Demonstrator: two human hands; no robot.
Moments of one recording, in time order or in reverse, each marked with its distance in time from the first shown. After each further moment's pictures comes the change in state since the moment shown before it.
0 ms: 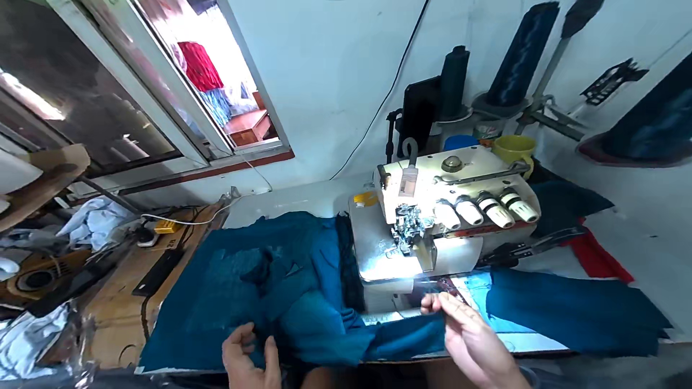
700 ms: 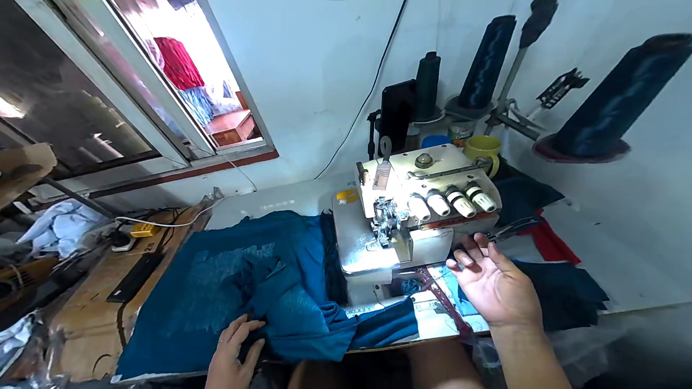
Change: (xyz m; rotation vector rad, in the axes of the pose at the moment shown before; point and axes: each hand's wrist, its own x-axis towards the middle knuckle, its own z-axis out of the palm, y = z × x) left_hand 0.024 -0.046 -0.020 0.104 -0.442 0.161; right_hand 0.029 -0.072 -0.027 0.348 0.193 -0.188
